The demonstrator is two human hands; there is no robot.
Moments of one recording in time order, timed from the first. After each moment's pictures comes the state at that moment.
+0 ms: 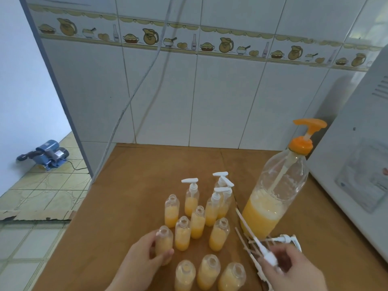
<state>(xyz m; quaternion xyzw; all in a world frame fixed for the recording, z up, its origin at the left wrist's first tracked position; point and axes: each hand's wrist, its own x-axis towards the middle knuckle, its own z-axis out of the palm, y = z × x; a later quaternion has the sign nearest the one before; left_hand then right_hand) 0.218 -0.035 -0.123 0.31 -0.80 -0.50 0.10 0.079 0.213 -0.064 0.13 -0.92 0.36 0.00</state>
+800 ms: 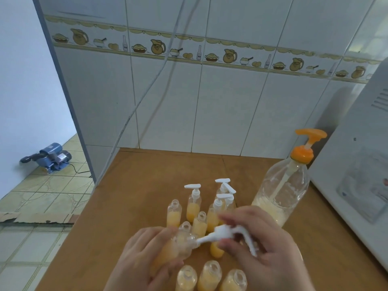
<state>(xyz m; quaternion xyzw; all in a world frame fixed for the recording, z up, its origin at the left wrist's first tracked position) 0.237 -0.025 -0.069 0.06 -0.90 -0.23 0.35 0.109 0.159 0.019 0.48 -0.72 0.50 0.04</state>
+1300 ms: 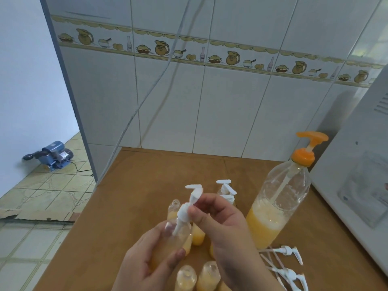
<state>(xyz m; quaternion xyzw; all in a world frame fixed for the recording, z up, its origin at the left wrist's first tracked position) 0.242 0.003 -0.042 0.20 -0.79 -0.48 0.34 0.128 0.102 0.022 0.22 -0.57 0.72 -0.32</state>
